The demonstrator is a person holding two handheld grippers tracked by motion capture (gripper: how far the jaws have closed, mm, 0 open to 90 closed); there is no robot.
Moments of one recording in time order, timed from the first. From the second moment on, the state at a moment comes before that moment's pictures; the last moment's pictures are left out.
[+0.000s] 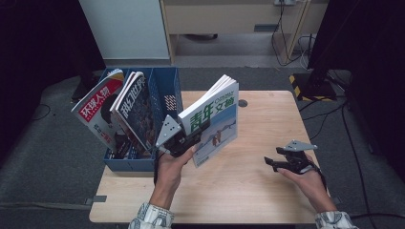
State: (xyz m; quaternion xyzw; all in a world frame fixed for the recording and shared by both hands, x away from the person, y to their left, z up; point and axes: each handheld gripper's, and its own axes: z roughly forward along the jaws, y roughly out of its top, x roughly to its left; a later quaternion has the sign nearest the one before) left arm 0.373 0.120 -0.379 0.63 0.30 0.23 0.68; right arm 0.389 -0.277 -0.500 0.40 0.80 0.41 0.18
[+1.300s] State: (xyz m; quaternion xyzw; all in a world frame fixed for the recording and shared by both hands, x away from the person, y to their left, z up) left arm 0.361 0.148 -0.353 0.61 0.32 0.25 0.68; right arm 0.392 -0.284 -0.503 0.43 0.79 0.40 0.18
